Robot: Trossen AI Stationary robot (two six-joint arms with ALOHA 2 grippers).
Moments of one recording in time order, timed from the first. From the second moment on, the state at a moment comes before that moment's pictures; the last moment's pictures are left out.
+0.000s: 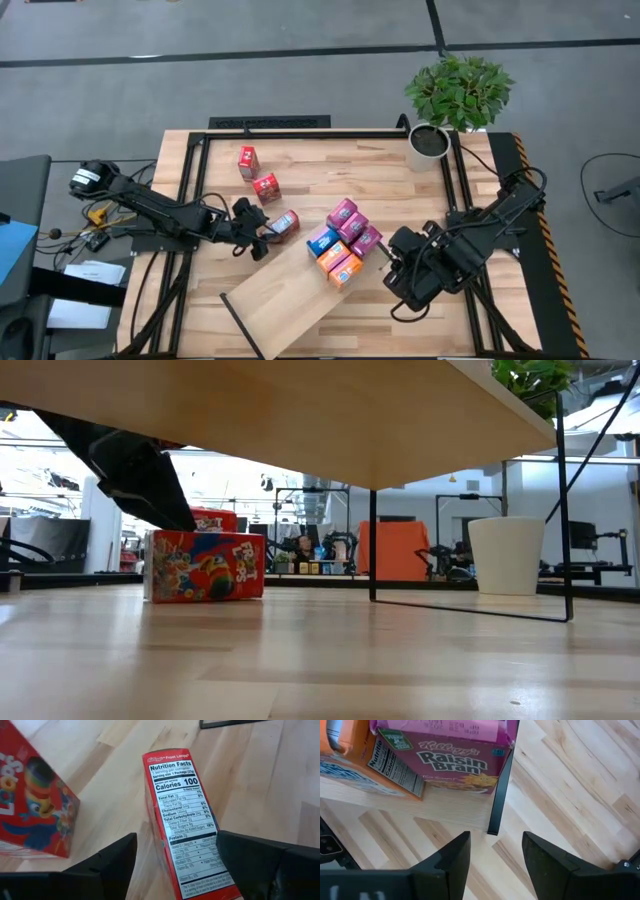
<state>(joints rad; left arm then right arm) -0.28 1.17 0.49 -0.22 -0.50 -0.57 0.67 1.64 1.75 -1.57 0.47 1.34</state>
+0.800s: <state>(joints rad) -0.24 1.23 0.55 -0.26 -0.41 -0.48 0.67 1.64 1.74 -1.57 0.48 1.30</state>
